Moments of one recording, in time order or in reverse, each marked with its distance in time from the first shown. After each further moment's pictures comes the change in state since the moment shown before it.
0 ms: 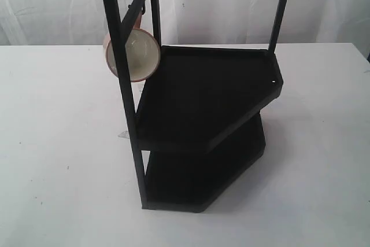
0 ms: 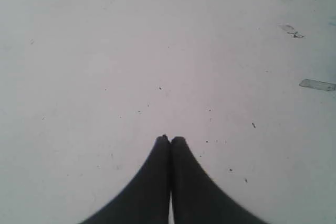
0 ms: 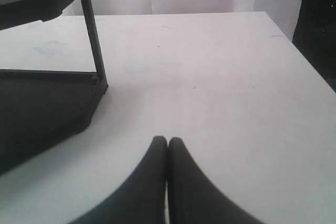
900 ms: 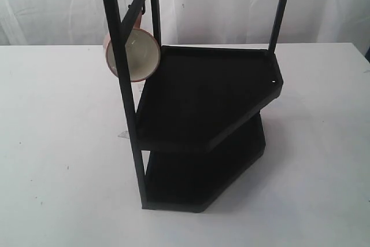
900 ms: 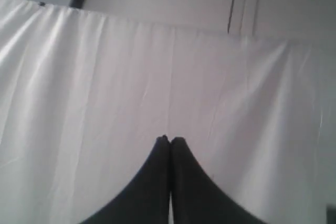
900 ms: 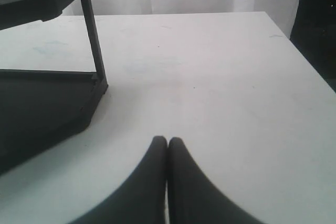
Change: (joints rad) left arm 0.000 0.080 -0.345 0.138 -0.669 -0.287; right arm 0.000 0.000 0.000 0.000 0.000 0.000
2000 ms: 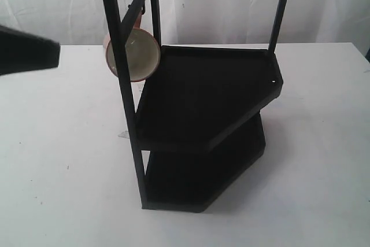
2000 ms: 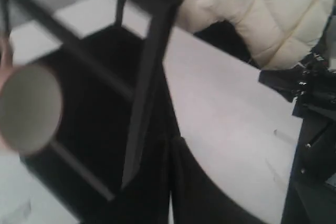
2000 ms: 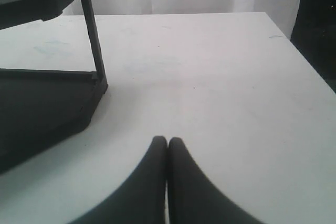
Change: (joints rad) left arm -0.196 0.771 -0.568 -1.109 1.341 1.253; right arm 0.001 0.000 0.000 -0.002 0.000 0.000
